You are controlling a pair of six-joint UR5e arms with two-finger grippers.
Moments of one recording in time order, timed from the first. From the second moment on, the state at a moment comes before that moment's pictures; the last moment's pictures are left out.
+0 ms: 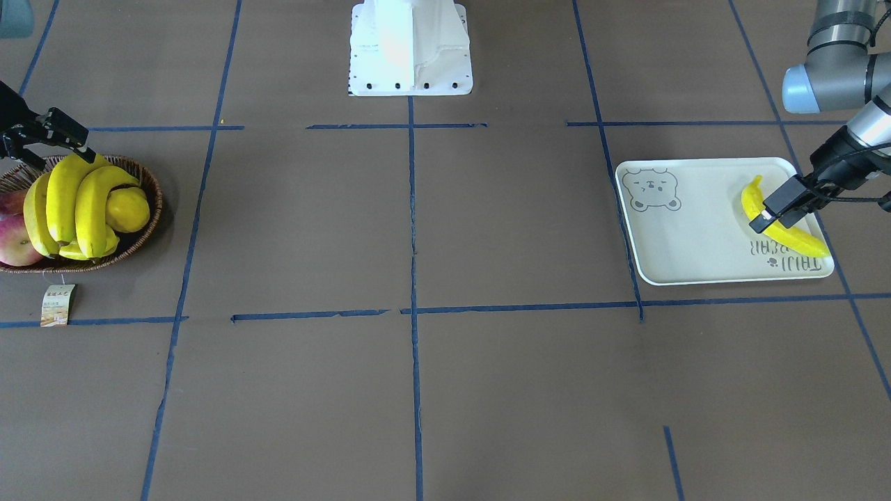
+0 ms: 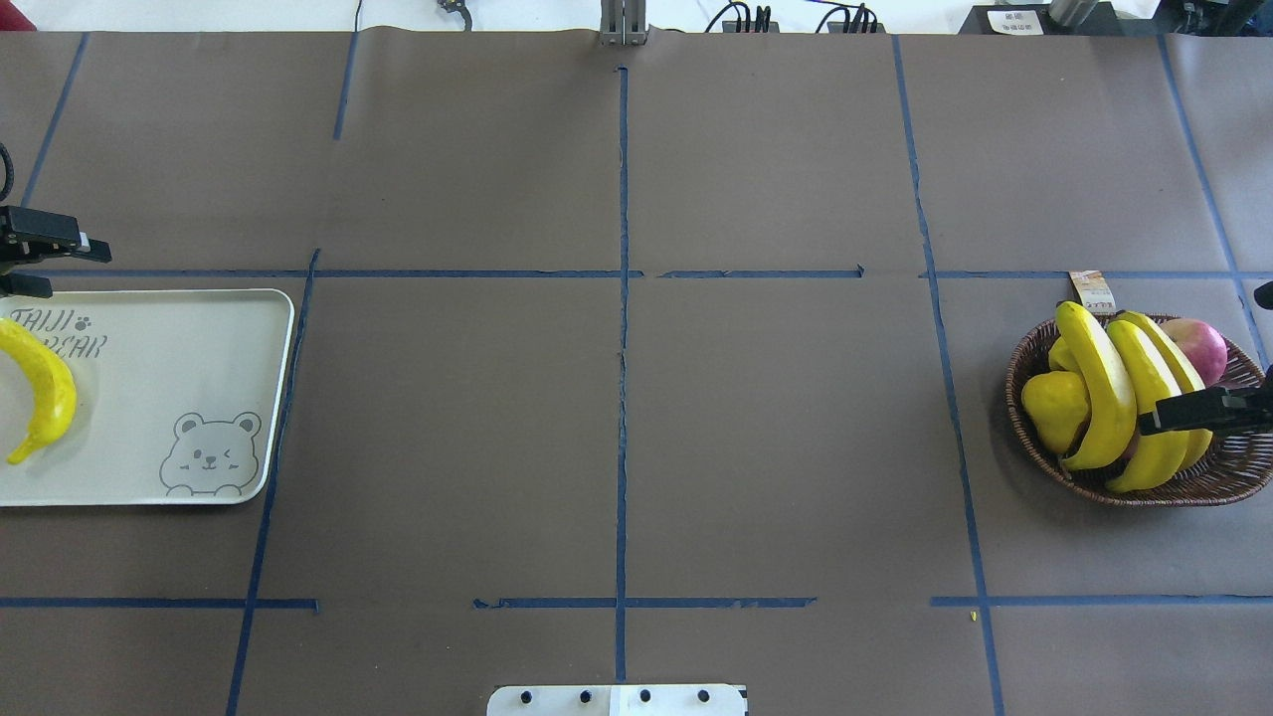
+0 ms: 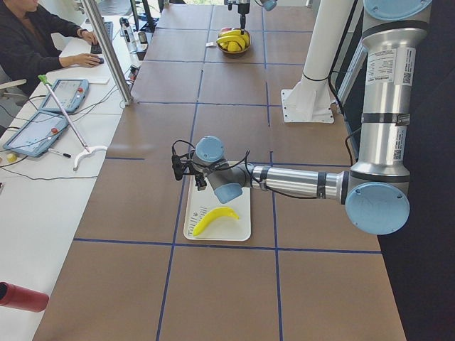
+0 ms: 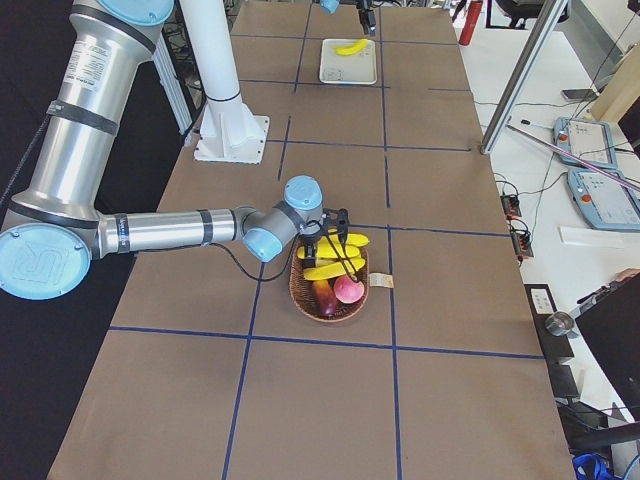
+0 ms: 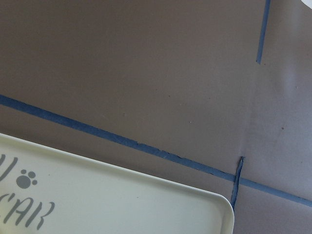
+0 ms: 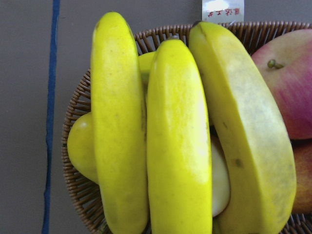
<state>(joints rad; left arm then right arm) -1.14 -1.56 -1.58 -2.56 -2.30 -1.29 0.96 -1.90 1.91 -0.87 2.26 0.87</state>
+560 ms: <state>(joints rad) -1.14 -1.56 -1.58 -2.56 -2.30 -1.29 0.97 -1.90 1.90 -0.87 2.26 0.86</state>
